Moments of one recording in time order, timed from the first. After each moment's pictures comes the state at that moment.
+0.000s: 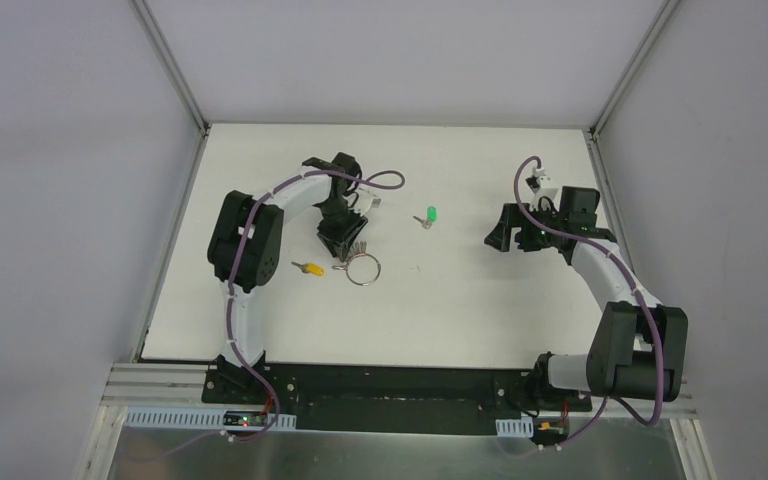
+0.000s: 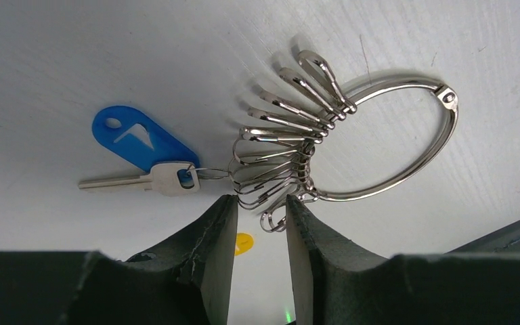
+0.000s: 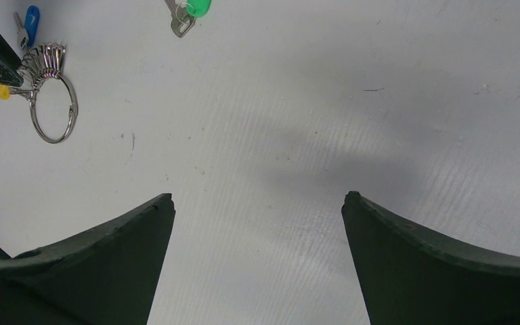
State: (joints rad) left arm -0.43 2.06 1.55 -1.00 0.21 0.25; right arm -0.06 1.33 0.81 -0.34 -0.58 -0.05
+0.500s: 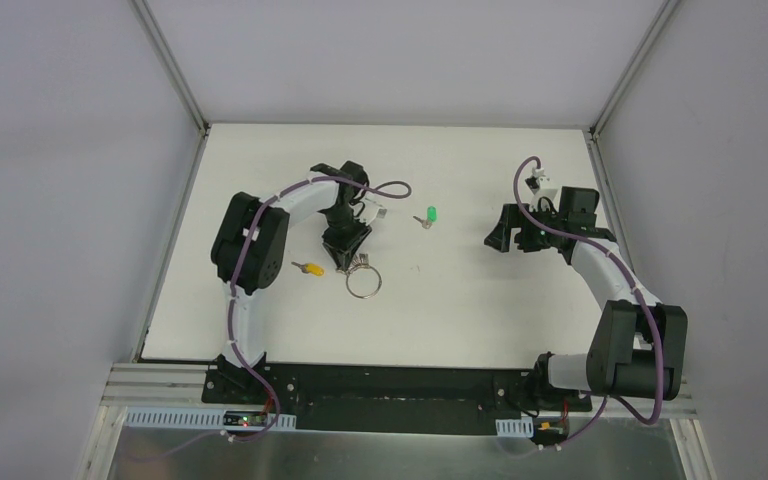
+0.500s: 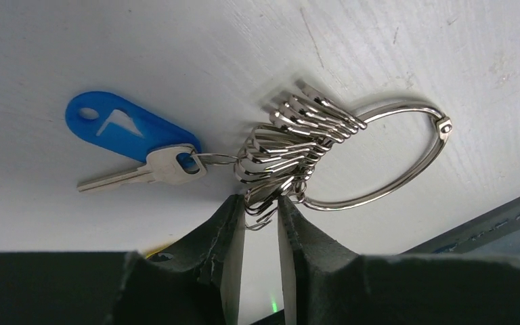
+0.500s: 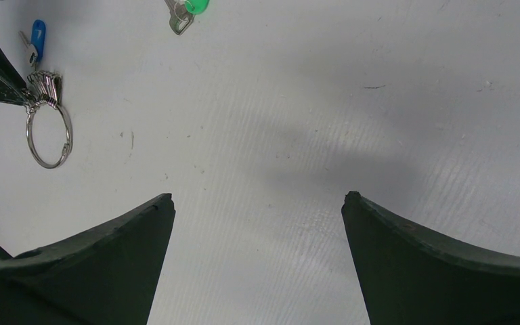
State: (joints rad) left arm -0.47 2.06 1.51 -1.02 0.24 0.22; right arm -0.06 1.33 0.81 -0.34 -0.58 -0.05
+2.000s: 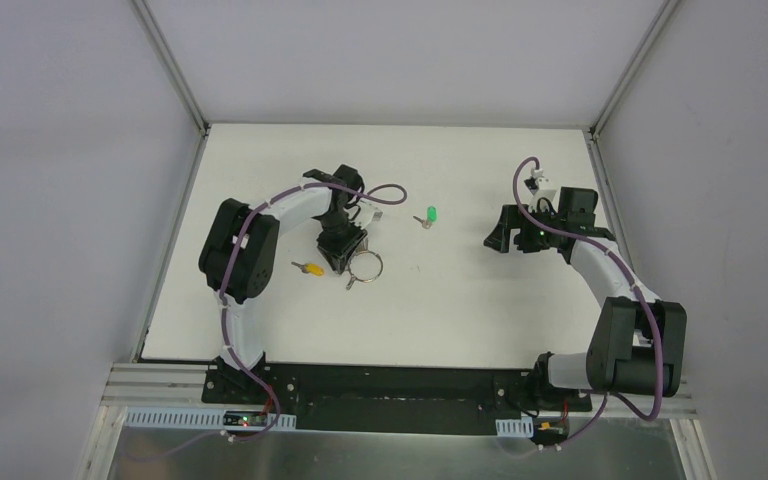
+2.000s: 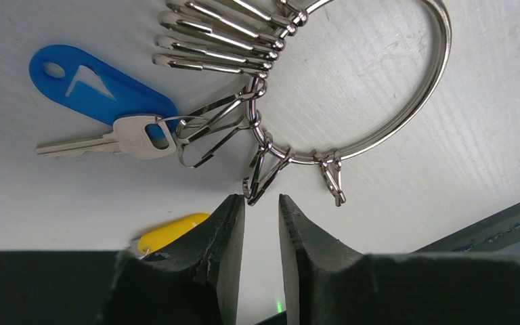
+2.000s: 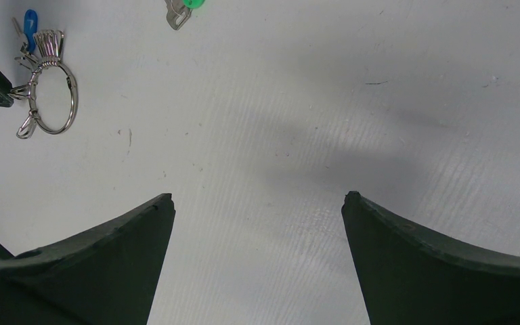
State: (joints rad) left arm -0.47 1.96 1.41 -0.97 0.21 0.23; right arm -0.06 1.35 0.81 -0.34 -0.58 -0.05
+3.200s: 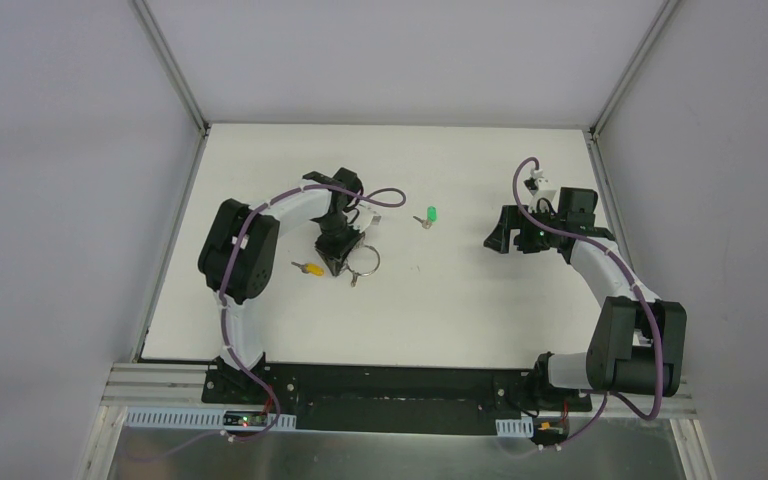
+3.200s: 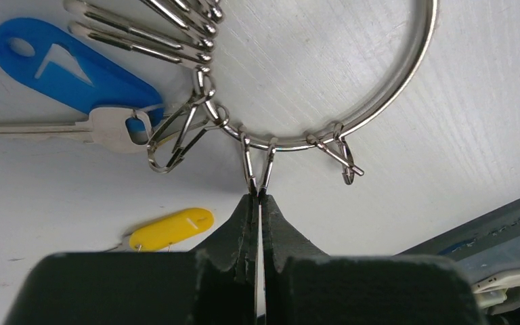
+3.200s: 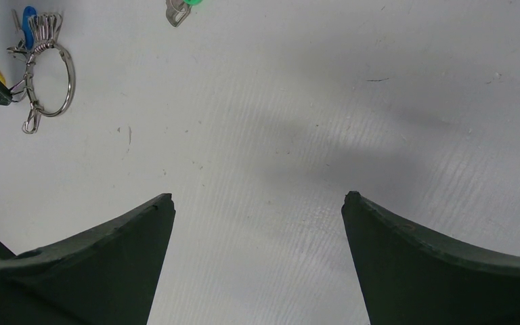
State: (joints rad) left arm -0.47 1.96 1.38 -0.97 0.21 0.23; right arm -0.06 1.35 0.81 -0.35 -0.58 -0.05
